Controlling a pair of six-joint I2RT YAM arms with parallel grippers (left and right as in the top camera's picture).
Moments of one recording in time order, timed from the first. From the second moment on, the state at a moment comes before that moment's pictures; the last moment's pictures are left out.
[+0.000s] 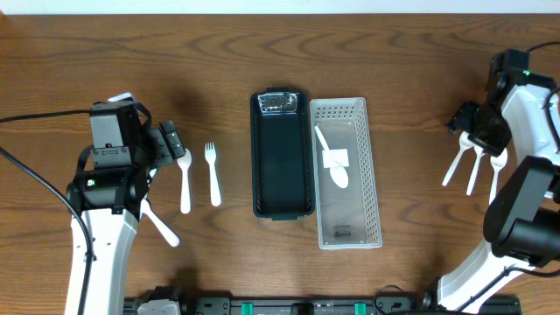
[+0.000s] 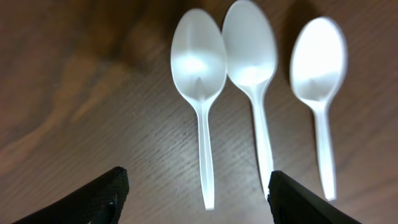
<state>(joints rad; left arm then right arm) 0.06 1.14 1.00 -0.74 -0.11 -0.25 -0.27 1.95 1.48 -1.02 0.10 0.41</state>
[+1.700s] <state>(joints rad) 0.06 1.14 1.00 -0.76 -0.11 -0.25 -0.27 1.97 1.23 -0.66 0.05 0.33</state>
